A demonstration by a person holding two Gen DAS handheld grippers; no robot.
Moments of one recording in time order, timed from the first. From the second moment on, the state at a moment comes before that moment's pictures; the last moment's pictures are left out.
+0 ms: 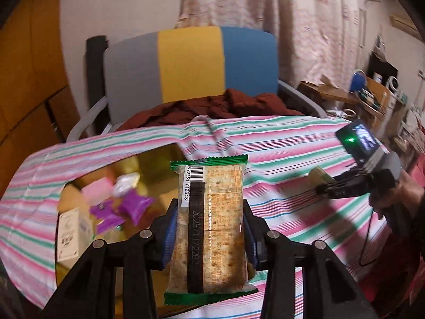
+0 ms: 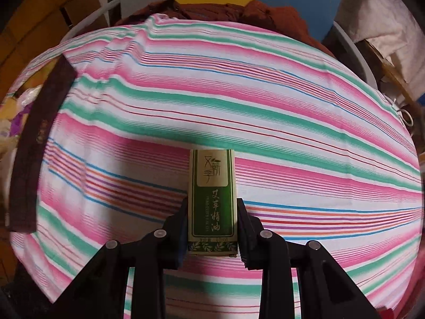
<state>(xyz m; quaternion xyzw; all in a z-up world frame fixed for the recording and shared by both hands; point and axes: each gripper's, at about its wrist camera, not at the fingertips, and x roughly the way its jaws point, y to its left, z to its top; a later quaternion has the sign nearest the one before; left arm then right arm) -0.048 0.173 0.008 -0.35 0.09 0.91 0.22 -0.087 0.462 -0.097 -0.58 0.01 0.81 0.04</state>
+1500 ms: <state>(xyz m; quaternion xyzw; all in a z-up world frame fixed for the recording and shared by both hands) -0.080 0.013 -0.018 -0.40 -0.11 0.90 0.16 -0.126 0.228 -0.020 -0.46 0.09 0.87 -0.12</state>
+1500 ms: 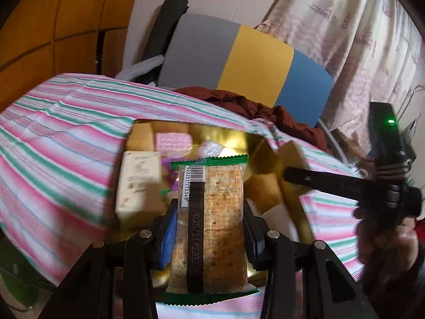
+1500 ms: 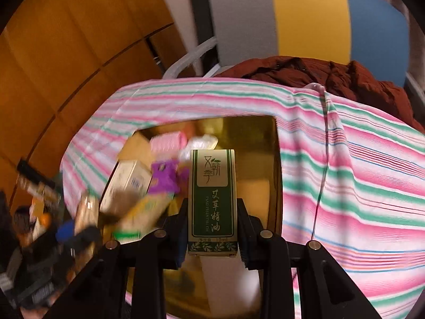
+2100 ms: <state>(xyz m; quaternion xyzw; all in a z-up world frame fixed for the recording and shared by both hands) -0.128 0.046 -0.041 -0.44 -0.11 0.88 0.14 -0.132 0.240 -0.038 -0.47 0.13 0.87 -0.10</state>
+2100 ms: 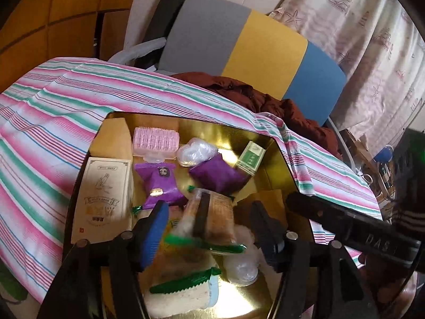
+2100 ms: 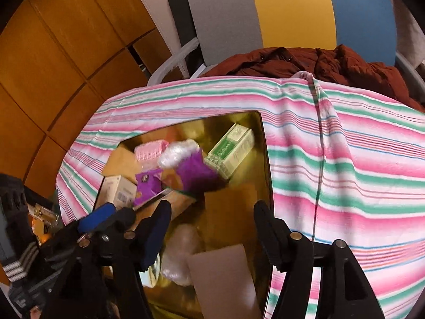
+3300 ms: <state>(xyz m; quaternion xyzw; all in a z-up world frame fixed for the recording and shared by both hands) -0.013 0.031 0.000 -0.32 -0.01 0.95 0.00 -0.008 0.228 -0.015 -0.36 0.03 0.93 0.02</state>
